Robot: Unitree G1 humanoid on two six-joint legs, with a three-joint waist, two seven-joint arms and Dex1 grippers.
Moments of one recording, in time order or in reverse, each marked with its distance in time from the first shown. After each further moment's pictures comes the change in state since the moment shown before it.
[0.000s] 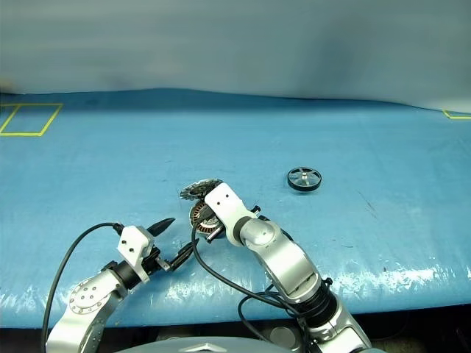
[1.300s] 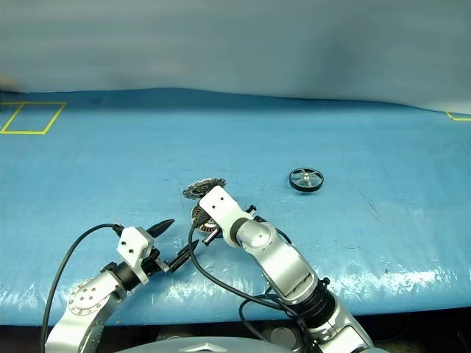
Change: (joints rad) left arm 0.008 0.002 0.002 0.000 0.000 0.001 -0.003; right arm -0.001 -0.015 0.039 0.032 -0.039 -0.072 0.006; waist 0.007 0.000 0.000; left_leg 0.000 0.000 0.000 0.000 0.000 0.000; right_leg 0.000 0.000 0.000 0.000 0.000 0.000
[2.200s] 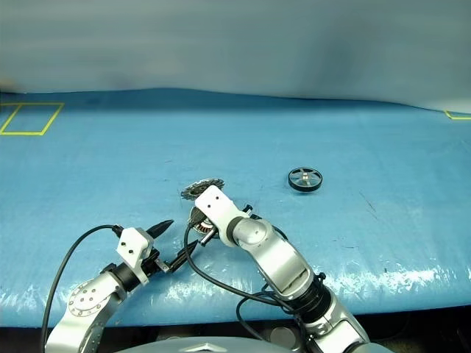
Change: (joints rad) left arm 0.007 -0.002 -0.001 0.000 0.001 0.001 0.014; right arm -0.036 0.016 0.007 0.011 0.010 0.056 0.043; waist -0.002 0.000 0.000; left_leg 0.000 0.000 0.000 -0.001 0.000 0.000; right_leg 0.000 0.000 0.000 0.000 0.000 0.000
